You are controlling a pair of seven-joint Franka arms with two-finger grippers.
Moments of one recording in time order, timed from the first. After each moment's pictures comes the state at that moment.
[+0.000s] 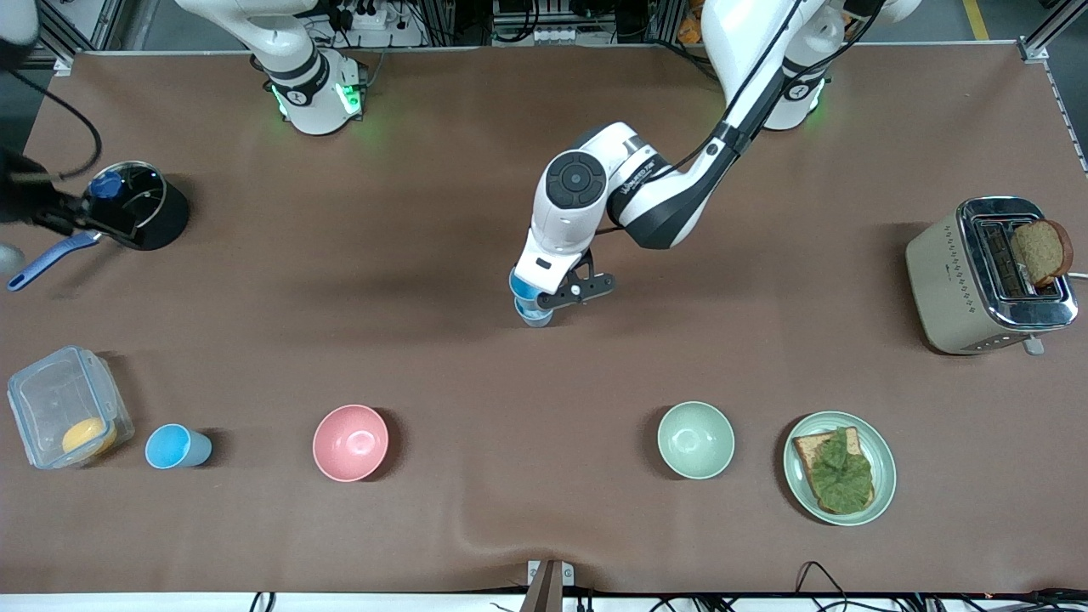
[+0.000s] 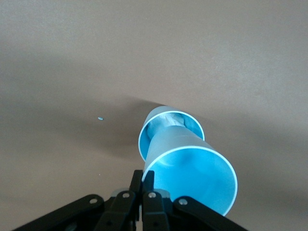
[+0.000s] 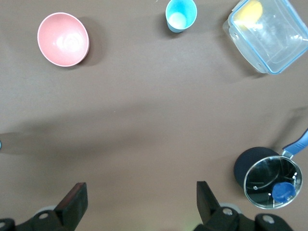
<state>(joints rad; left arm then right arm) -0.59 0.62 -0.26 -1.52 0.02 2.15 -1.12 0.02 0.00 -0.06 -1.57 0.01 1.50 0.11</state>
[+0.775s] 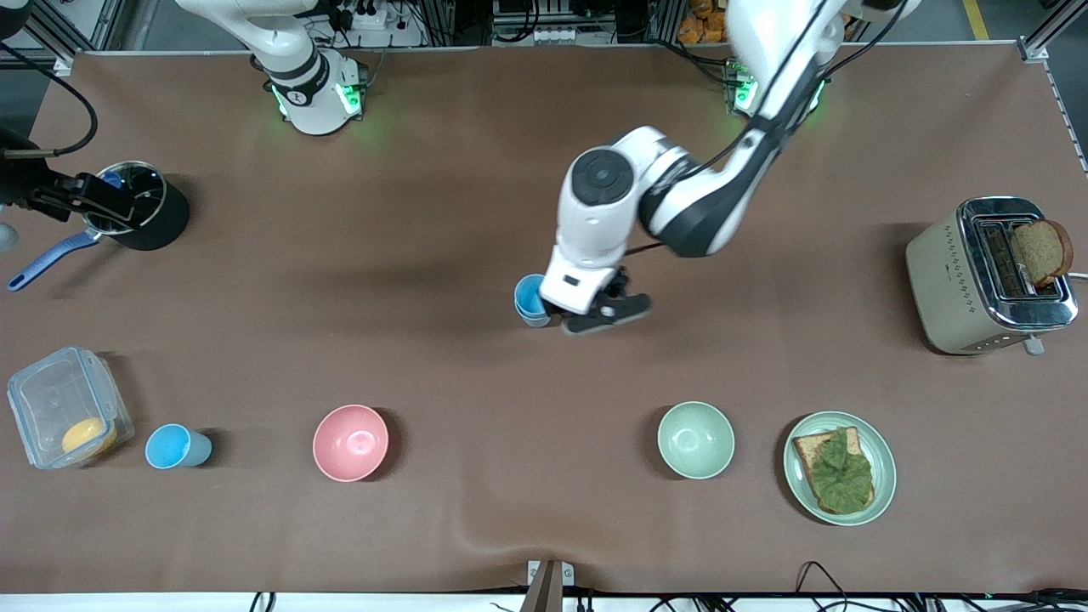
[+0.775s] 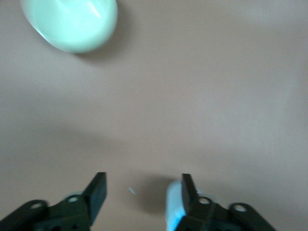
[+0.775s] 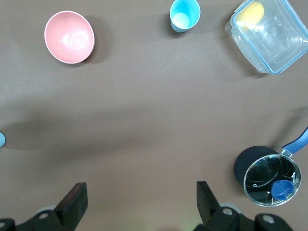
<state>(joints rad) -0.50 0.52 -0.21 -1.46 0.23 2.08 -1.12 0.02 0.00 -0.05 -1.57 0.01 1.49 0.11</state>
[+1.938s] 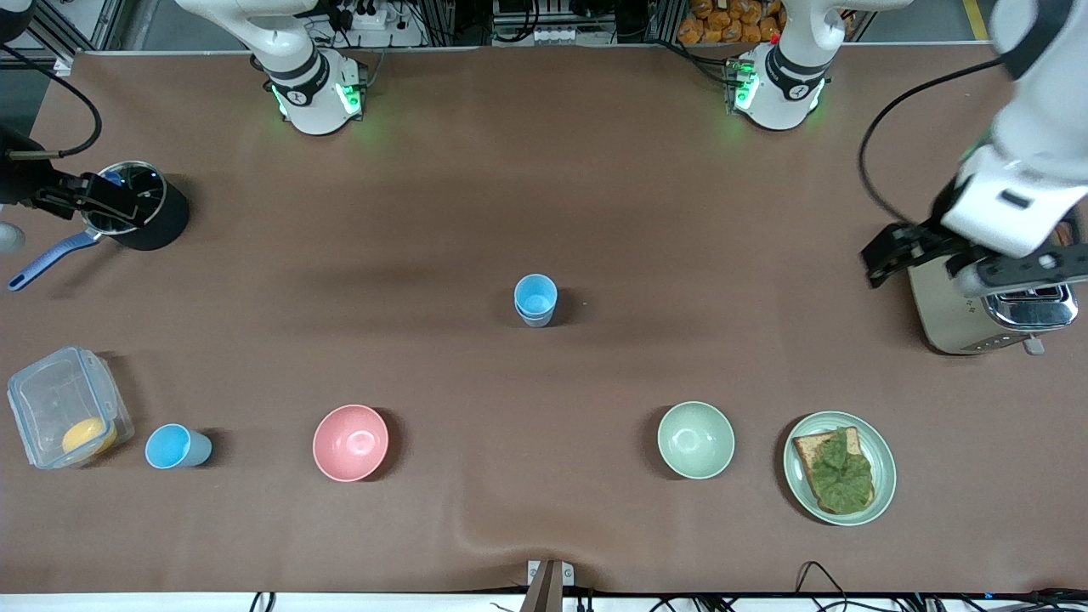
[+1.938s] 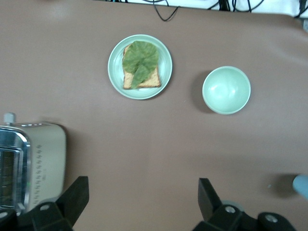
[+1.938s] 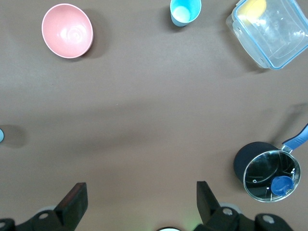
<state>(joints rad) -0.12 0.09 -0.06 -1.47 0.08 1.67 -0.27 0.02 0.00 -0.04 -1.57 0.01 1.47 0.11</state>
